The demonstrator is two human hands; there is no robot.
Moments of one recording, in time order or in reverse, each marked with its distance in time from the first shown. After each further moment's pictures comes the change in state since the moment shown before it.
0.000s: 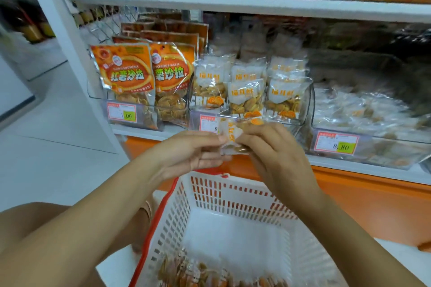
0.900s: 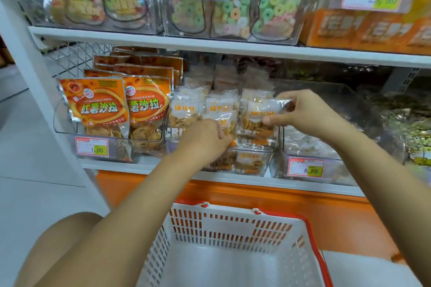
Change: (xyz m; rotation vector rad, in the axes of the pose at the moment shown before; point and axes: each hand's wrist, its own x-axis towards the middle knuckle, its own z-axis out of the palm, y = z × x) left_hand 0.056 0.056 0.054 1.111 0.402 0.319; right_hand 0.079 0.106 -0.073 0.351 -0.355 0.739
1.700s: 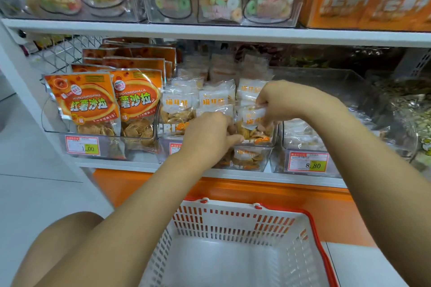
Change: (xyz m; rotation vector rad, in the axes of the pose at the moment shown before) left_hand 0.010 0.013 0.018 0.194 0.078 0.156; right_hand 0.035 -0.023 0.013 -0.616 -0.321 0.068
